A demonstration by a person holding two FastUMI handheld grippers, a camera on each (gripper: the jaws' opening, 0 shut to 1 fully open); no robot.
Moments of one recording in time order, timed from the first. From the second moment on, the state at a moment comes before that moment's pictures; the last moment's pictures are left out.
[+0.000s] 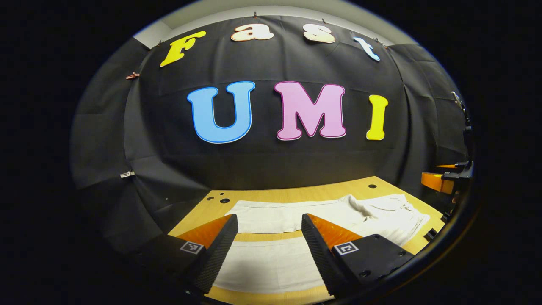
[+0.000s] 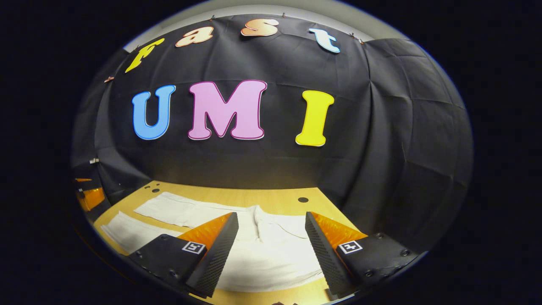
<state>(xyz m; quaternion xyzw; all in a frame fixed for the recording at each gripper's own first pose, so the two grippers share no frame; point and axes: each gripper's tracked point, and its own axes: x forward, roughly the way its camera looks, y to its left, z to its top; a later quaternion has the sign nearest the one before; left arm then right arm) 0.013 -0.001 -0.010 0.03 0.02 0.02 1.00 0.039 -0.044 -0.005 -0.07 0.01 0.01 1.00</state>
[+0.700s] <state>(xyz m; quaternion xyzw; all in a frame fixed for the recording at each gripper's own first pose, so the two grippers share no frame) 0.014 -0.012 -0.051 0.08 0.08 0.03 0.99 0.102 -0.202 -0.069 -0.40 0.10 0.09 0.91</state>
